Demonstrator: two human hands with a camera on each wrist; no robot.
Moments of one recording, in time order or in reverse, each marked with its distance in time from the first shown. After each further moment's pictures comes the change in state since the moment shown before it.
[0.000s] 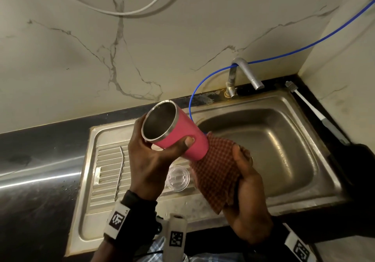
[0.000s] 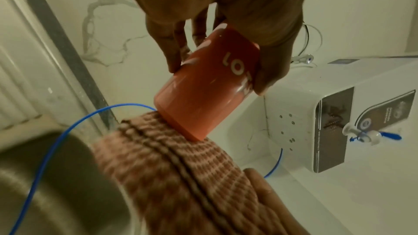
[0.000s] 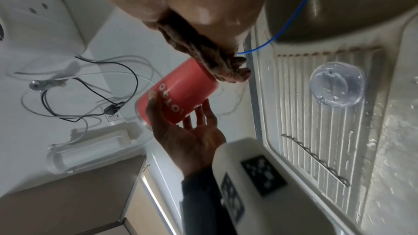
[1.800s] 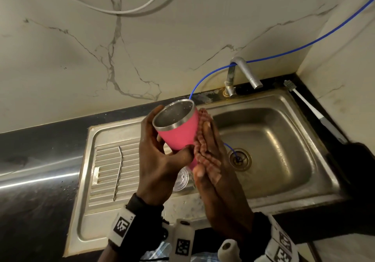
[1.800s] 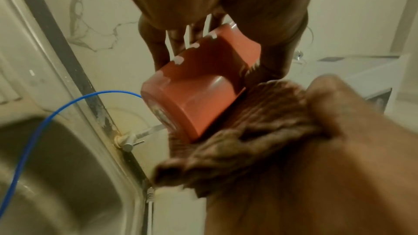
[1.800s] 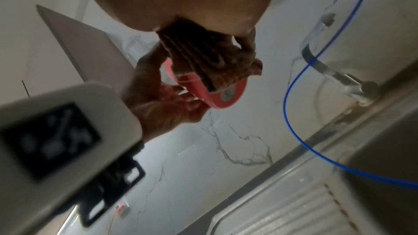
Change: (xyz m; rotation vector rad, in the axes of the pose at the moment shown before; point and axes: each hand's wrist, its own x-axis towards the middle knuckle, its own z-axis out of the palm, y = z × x) left_hand -0.010 0.001 0.010 -0.143 -0.140 -0.013; right_hand 0.003 0.019 0.006 -1.157 -0.307 -0.802
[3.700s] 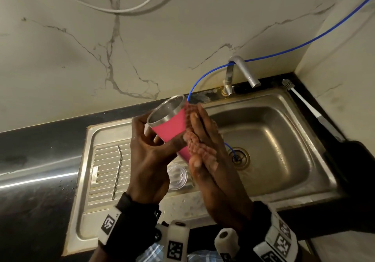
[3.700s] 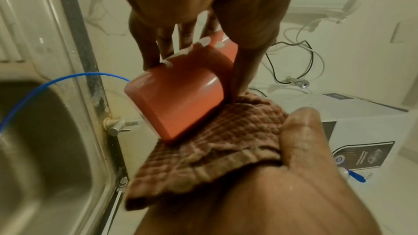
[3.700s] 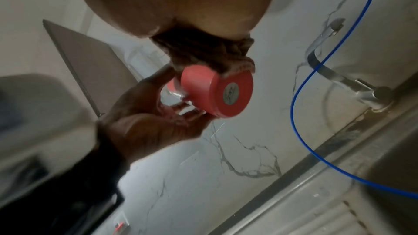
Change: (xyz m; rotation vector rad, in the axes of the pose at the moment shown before) left_hand 0.000 0.011 -0.002 -0.164 0.057 -0.239; right_hand 0.014 -0.009 -0.006 -0.002 -0.046 -0.064
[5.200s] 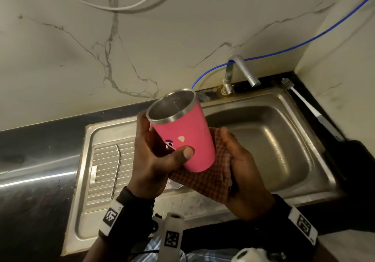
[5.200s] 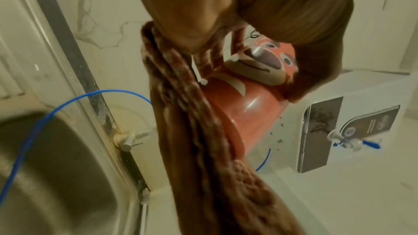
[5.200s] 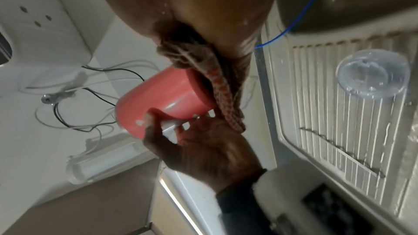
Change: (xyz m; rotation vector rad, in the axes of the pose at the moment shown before) left_hand 0.006 -0.004 -0.003 0.043 -0.194 0.178; right_hand 0.013 0.002 -0.025 1.285 0.046 0.947
